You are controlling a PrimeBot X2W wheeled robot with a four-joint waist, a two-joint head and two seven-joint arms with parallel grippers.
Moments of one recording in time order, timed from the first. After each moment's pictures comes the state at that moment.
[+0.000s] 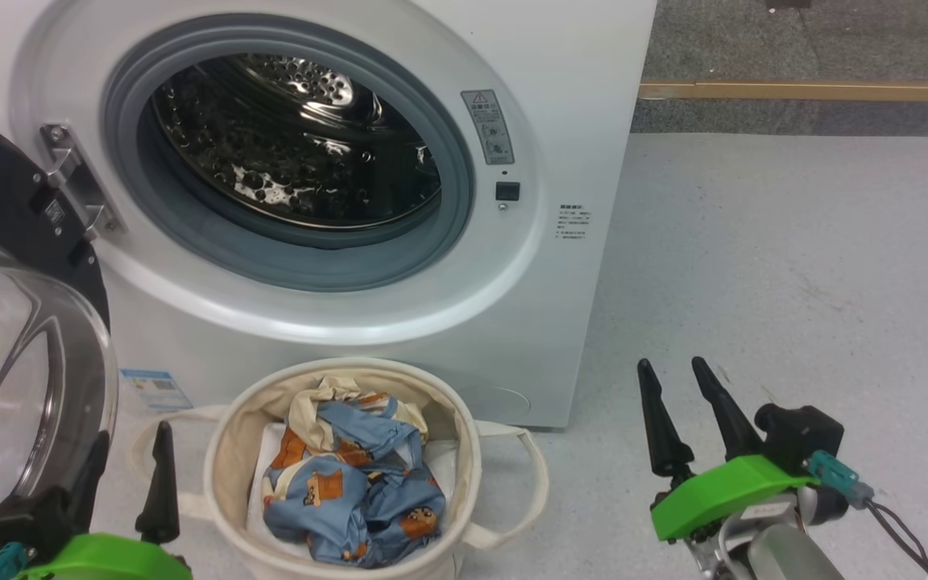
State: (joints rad) left arm -0.10 0.35 -0.17 0.30 -0.55 0.07 -0.23; right arm -0.20 -0.06 0.24 0.35 0.38 0.13 -0.25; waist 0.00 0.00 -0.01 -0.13
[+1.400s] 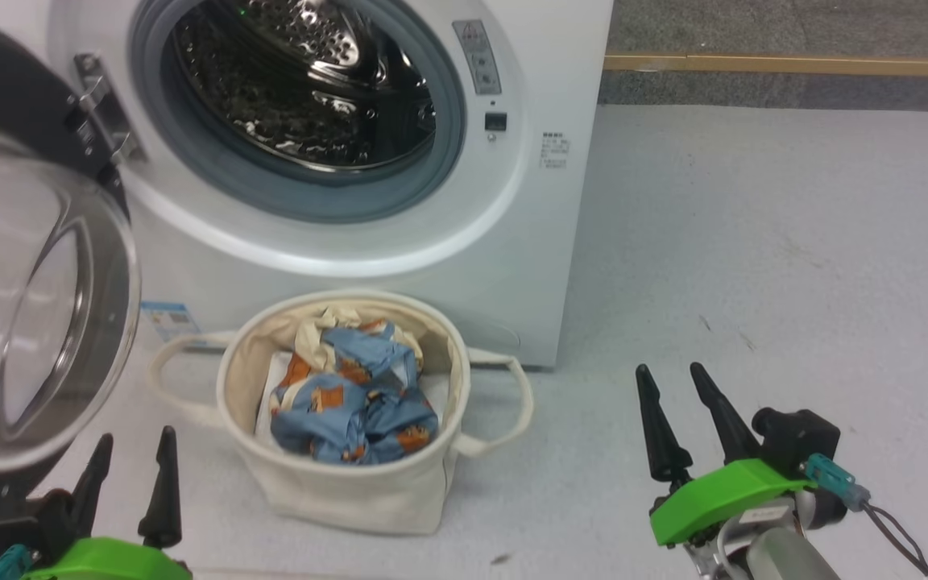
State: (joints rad) left arm -0.10 0.37 -0.19 0.30 -0.55 0.09 -0.23; right arm -0.20 -0.06 0.25 0.36 0.38 0.13 -0.25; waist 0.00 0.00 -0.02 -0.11
